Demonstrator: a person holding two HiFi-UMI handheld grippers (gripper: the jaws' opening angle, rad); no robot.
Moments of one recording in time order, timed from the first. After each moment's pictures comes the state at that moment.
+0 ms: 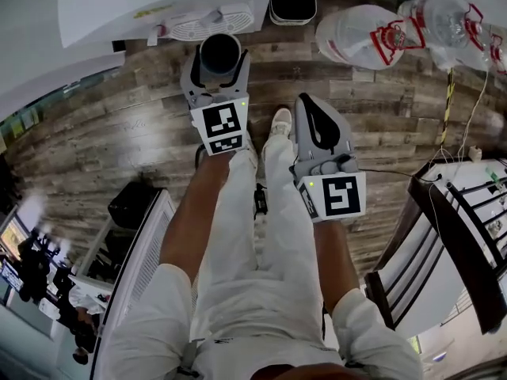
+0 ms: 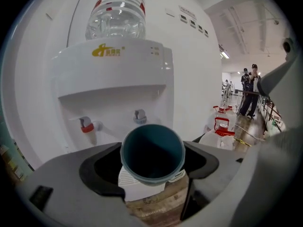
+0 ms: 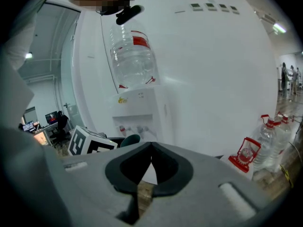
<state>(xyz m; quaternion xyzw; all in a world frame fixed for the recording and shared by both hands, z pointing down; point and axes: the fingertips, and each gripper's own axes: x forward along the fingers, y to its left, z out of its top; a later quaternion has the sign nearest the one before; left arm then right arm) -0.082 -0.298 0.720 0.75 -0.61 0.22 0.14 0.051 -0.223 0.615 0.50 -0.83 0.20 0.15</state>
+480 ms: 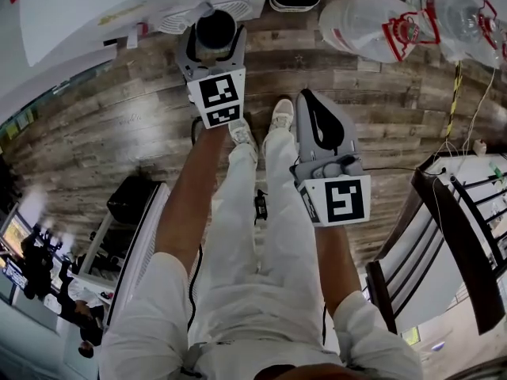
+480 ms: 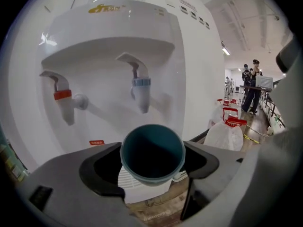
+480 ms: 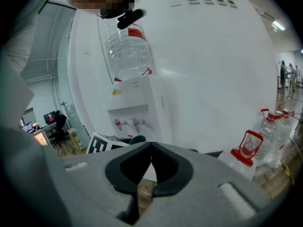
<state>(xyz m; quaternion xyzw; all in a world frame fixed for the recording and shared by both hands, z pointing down) -0.087 -0.336 0.801 0.75 -0.61 0.23 0.15 0.051 -0.231 0.660 0.50 -0.82 0.22 0.16</state>
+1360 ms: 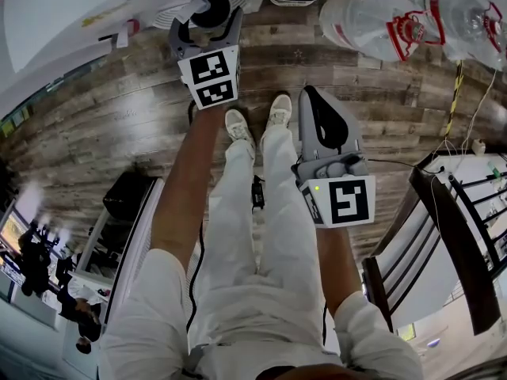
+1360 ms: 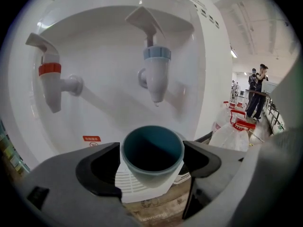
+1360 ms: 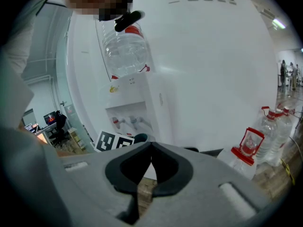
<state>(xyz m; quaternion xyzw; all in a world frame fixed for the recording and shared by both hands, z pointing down) -0.096 -0.366 0.827 0.73 -0.62 0.22 0.18 0.056 -0.240 0.675 0.50 -0.82 0.23 0.17</state>
